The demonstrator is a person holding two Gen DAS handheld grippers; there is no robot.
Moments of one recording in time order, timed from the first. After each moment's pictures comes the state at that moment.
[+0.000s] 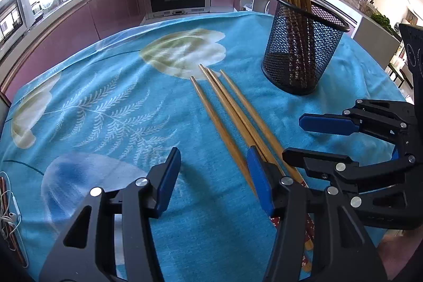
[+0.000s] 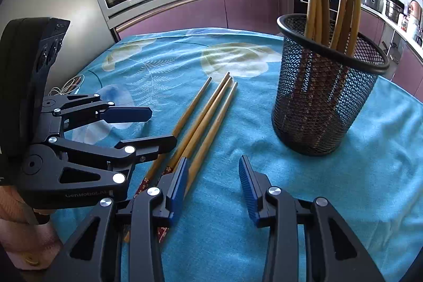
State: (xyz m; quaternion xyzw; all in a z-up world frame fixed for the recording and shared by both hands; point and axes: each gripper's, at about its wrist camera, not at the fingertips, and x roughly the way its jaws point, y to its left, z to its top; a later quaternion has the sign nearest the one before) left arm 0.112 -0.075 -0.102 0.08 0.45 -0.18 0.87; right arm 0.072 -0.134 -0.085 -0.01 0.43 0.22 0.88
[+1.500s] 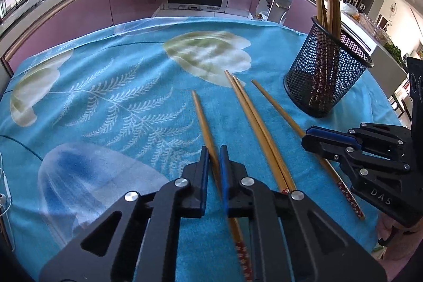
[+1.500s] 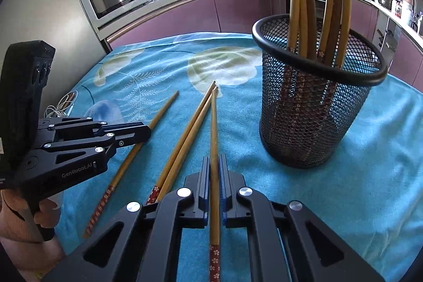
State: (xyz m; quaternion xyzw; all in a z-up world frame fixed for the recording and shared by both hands) left arm 0.128 -0.052 -0.102 0.01 0.46 -0.15 0.87; right arm 0.089 -0.148 -0.081 0.03 0.44 0.21 0.87
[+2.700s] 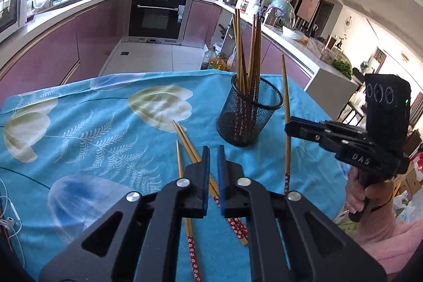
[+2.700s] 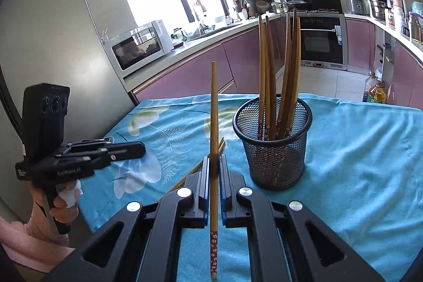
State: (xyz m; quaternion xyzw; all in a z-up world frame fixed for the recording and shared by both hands) left arm 0.081 -0.049 -0.018 -0.02 0.38 -0.27 0.89; right arm 0.050 -0.205 -0.013 0.10 0.33 0.24 0.91
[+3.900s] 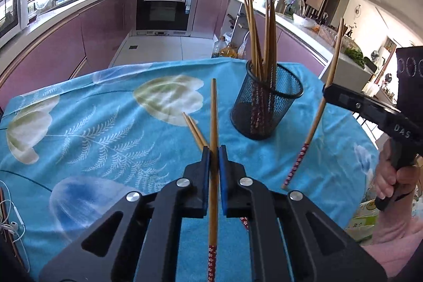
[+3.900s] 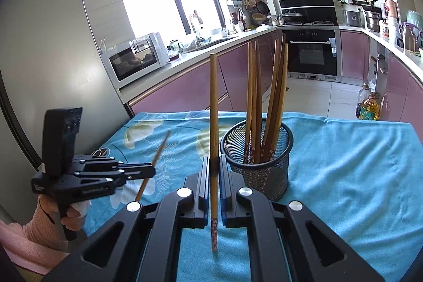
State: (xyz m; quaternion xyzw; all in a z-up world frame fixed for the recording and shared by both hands) left arm 0.100 -0.054 -0.033 0.00 0.39 -0.25 0.88; right arm 0.051 -0.224 0.008 0.10 0.29 0.23 0.92
